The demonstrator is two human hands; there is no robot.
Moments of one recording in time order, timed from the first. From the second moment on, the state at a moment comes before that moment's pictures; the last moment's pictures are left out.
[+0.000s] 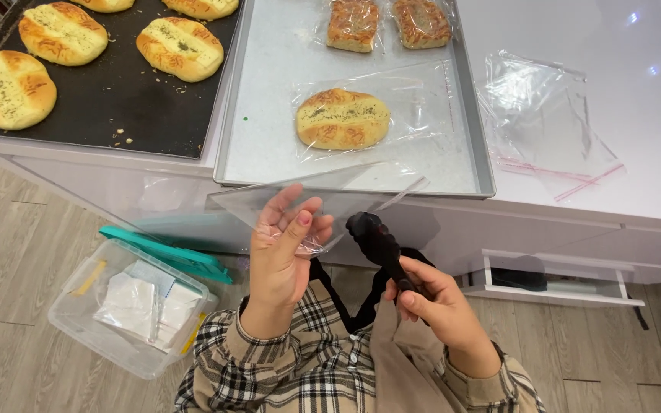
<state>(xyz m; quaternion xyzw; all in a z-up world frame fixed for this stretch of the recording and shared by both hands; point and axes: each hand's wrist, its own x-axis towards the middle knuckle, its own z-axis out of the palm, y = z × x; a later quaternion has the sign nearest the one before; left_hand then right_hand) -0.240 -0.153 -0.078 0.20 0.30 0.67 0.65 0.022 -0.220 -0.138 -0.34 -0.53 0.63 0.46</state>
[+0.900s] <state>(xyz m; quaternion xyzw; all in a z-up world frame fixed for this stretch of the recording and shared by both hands) -0.239 -0.183 -0.102 0.54 0.32 0.56 0.53 -0.044 -0.199 -0.074 -0.32 -0.61 0.62 0.37</state>
